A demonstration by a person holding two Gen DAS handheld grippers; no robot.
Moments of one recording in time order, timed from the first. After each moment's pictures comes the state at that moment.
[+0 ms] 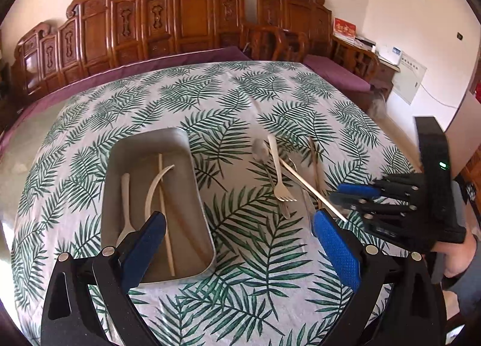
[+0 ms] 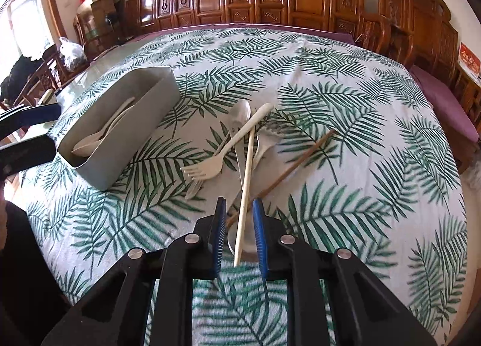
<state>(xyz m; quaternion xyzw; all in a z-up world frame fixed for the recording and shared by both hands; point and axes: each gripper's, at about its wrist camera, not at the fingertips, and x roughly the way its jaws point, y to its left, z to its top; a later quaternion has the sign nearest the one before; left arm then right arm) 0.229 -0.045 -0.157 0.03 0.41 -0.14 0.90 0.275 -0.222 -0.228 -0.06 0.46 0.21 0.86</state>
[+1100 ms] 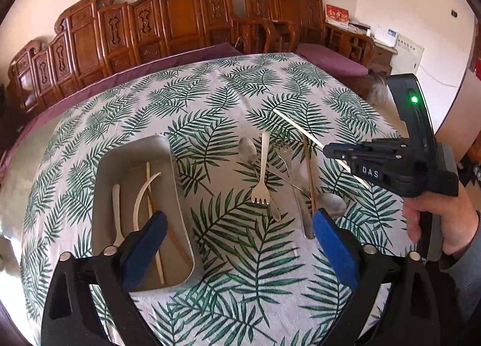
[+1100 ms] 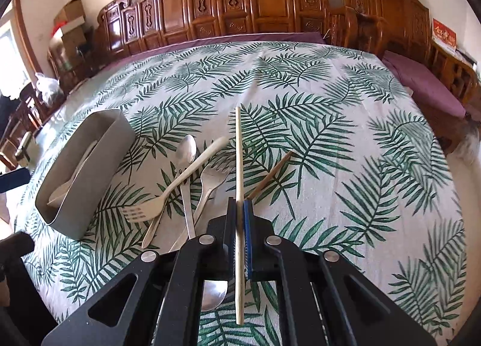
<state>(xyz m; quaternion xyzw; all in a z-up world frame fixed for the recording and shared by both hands) 0.237 -0.082 -0.160 0.07 0.42 -0.14 0.89 0.318 -0.260 -0.227 0.01 0.44 0.16 0.88</state>
